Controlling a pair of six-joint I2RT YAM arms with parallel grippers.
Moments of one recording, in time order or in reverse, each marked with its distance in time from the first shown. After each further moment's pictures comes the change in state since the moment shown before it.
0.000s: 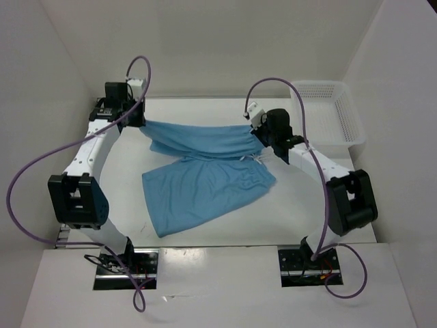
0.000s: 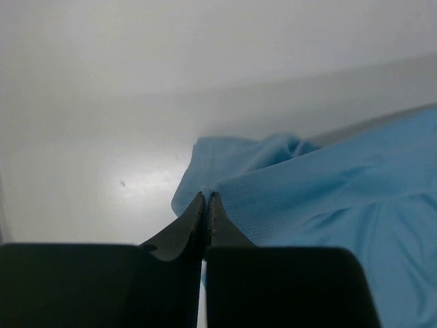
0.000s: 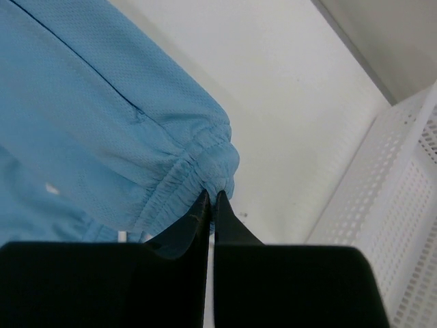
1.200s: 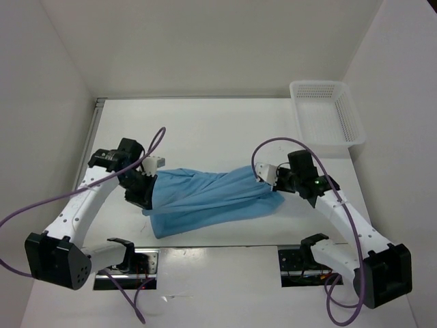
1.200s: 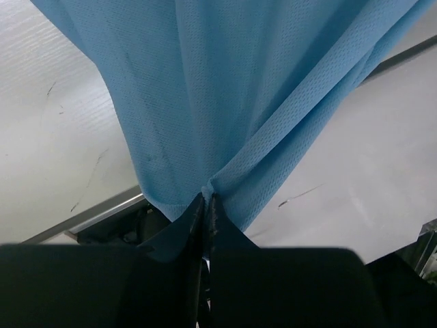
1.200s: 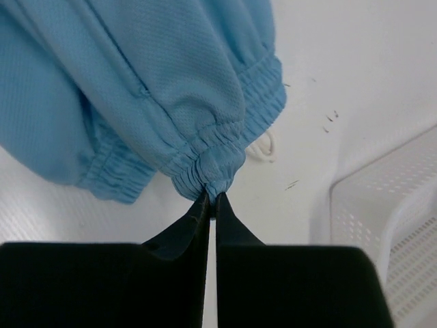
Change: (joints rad) left arm -0.203 -0.513 -0.526 -0.768 0.190 0.000; right arm -0.032 -0.621 -0.438 -0.488 -0.192 -0.533
